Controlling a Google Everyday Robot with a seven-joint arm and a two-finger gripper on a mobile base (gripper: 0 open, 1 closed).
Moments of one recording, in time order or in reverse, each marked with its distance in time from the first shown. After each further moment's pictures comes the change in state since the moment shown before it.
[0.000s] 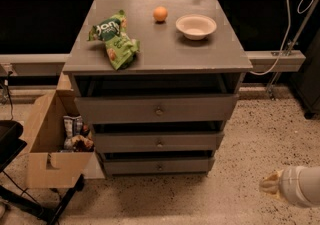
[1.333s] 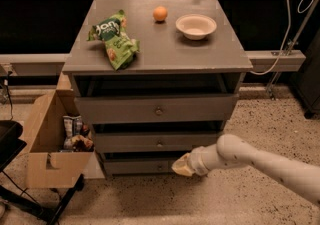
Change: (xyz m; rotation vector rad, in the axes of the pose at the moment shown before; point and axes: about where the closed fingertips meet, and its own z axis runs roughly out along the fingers) arm -0.199 -0.025 0.274 -0.305 -0.399 0.182
